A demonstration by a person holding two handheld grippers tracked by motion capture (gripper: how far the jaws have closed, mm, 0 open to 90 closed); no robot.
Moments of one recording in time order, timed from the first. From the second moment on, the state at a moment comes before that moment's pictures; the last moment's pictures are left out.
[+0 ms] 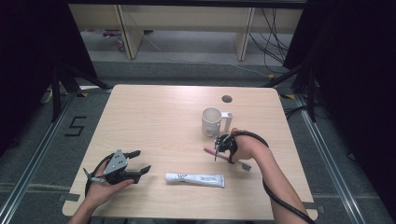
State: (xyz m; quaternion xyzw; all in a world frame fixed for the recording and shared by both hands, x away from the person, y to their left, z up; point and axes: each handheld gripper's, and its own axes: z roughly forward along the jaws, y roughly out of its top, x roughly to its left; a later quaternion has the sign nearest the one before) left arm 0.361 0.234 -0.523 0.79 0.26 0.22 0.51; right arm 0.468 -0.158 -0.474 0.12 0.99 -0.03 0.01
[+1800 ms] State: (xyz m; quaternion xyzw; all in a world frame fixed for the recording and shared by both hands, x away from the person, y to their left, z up) left arm 0.381 0.119 -0.473 0.83 0.08 0.19 0.52; right arm 0.423 -0.111 -0.415 0.00 1.00 0.05 0.03
